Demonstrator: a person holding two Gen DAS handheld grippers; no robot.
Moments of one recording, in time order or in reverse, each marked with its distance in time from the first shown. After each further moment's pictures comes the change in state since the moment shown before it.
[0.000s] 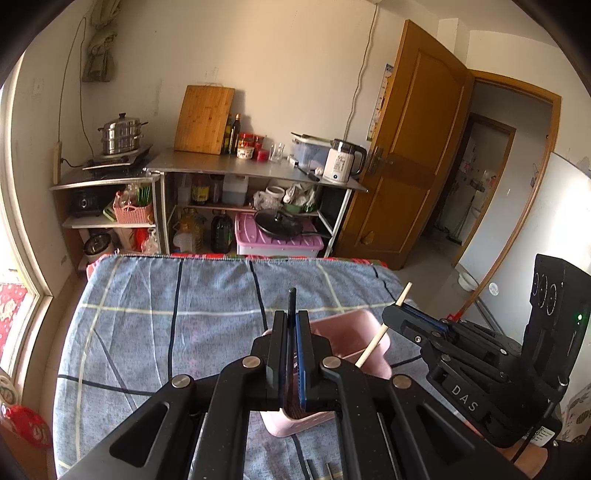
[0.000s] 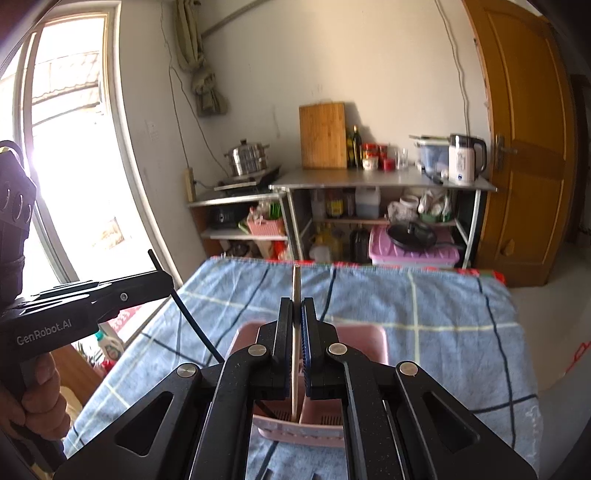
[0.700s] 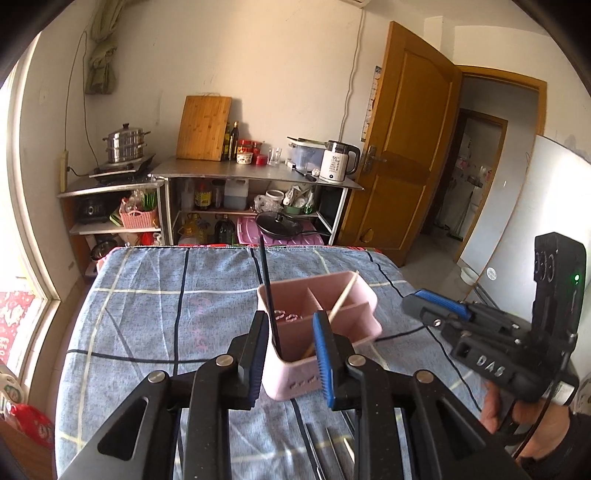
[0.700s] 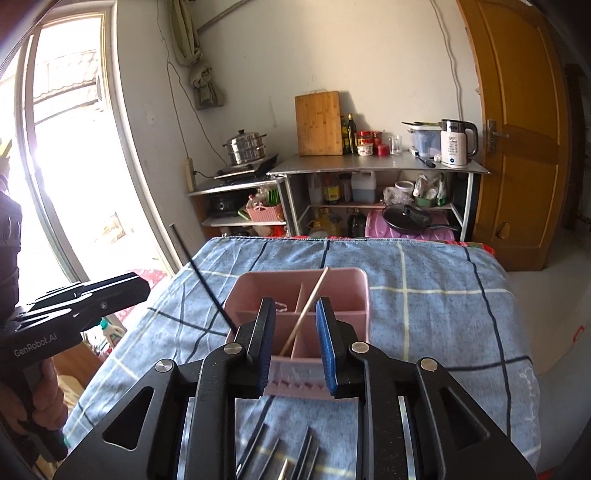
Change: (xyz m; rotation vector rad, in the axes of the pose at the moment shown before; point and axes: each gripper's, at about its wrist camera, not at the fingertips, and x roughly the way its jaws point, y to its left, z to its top) left arm -0.052 -0.019 -0.058 0.047 -0.048 0.017; right arm -0.048 -0.012 -0.037 0.018 0.019 -0.001
